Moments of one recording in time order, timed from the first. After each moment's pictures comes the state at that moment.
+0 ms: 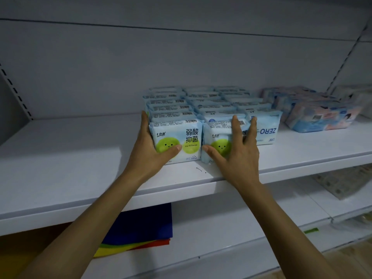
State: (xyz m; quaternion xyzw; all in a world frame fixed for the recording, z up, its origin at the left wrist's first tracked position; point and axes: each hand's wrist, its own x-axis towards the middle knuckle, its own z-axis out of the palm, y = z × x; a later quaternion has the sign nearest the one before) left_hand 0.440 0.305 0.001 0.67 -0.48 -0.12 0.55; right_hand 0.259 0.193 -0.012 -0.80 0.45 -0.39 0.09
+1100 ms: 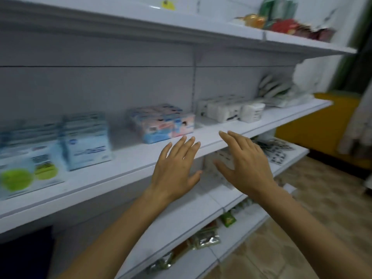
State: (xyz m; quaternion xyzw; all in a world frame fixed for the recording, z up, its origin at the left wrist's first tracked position) left_hand 0.024 0.139 0.024 0.57 -0.76 0.21 0.22; right_hand -0.172 0.107 0.040 -0.81 0.46 -0.33 -0.17
